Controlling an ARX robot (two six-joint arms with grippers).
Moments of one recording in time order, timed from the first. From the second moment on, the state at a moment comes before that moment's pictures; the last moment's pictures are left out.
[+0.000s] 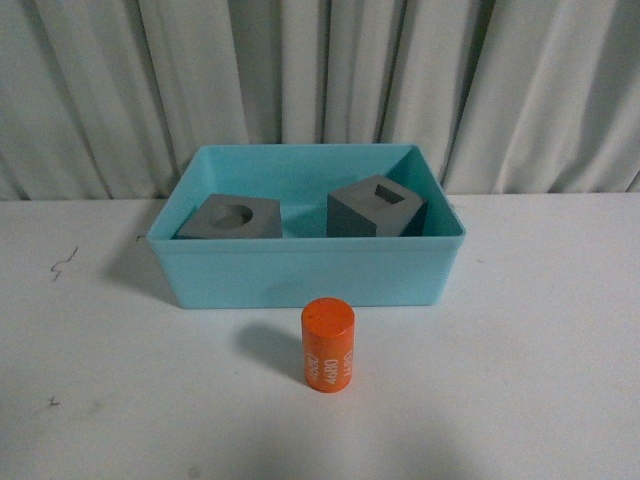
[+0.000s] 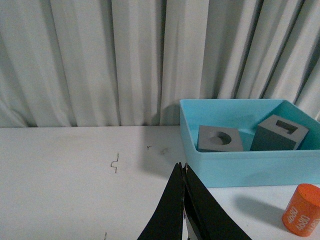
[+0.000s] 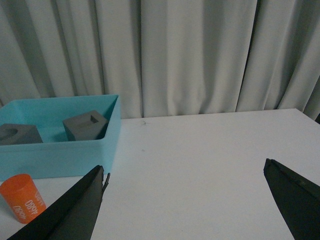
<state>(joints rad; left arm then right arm) 0.00 0.30 0.01 0.30 0.00 -0.01 0.00 0.00 0.01 0.00 0.00 0.00</state>
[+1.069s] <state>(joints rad) 0.00 0.01 0.01 0.00 0.00 -0.01 0.00 0.00 0.01 0.00 0.00 0.00</state>
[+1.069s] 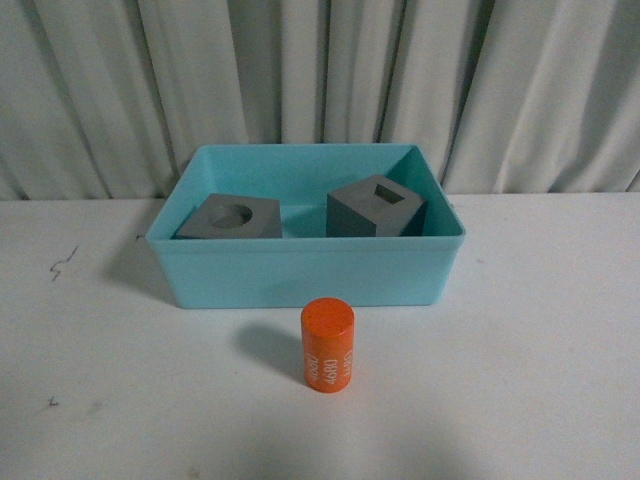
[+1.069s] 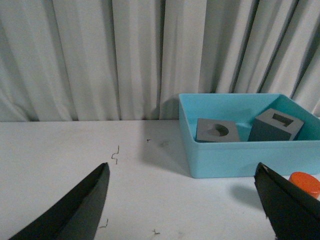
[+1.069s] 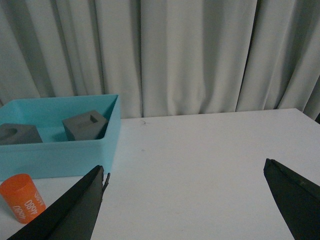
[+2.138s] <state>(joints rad) 0.00 0.01 0.01 0.00 0.00 -0.01 0.12 1.52 0.62 0.24 -0.48 -0.49</state>
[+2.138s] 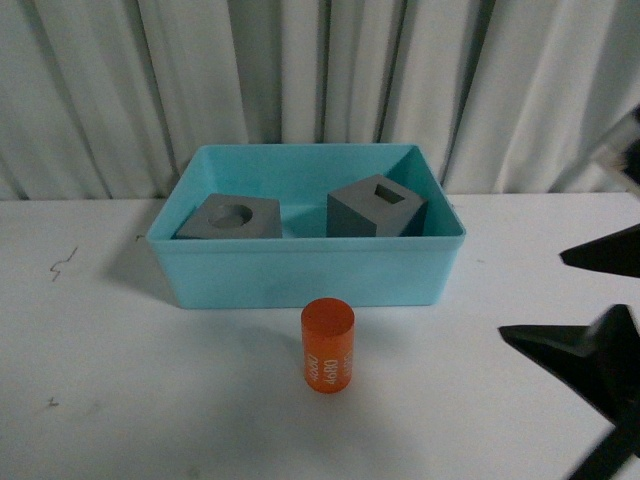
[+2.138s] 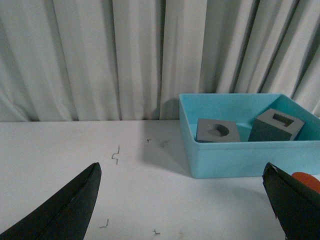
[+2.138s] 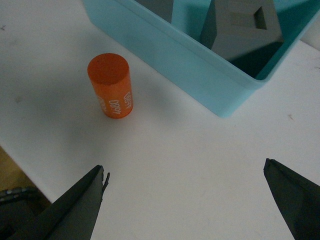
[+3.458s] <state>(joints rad) 0.00 0.01 0.01 0.00 0.00 -0.01 0.44 2.11 1.08 0.28 -0.38 -0.39</state>
